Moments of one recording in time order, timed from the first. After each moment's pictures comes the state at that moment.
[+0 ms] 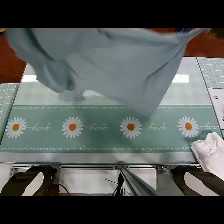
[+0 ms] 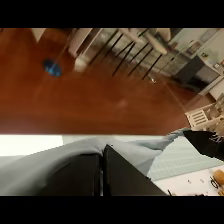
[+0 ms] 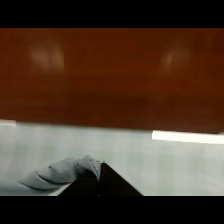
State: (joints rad) left arm 0.08 -0.81 1.51 0.63 -0.95 -1.46; right arm -0.12 -1.09 1.61 -1.29 0.93 1.39
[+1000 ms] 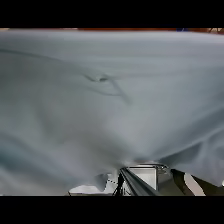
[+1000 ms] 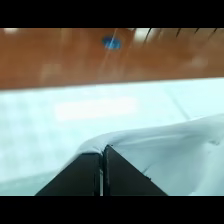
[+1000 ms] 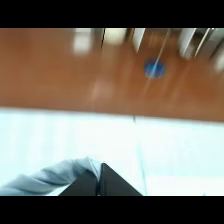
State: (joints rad) left arm 0.20 -0.70 2.00 0.92 -1.71 -1.72; right arm -0.11 -0.80 1.96 -1.61 1.58 1.43
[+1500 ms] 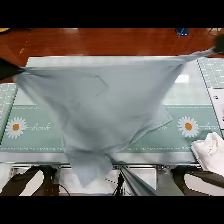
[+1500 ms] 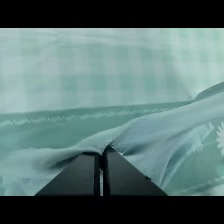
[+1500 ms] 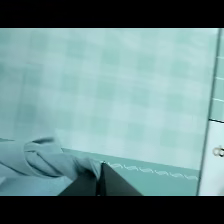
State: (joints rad) left arm 0.20 -0.93 1.41 0.97 -1.47 -1.52; right arm 0.00 -1.37 1.92 -1.61 1.61 1.41
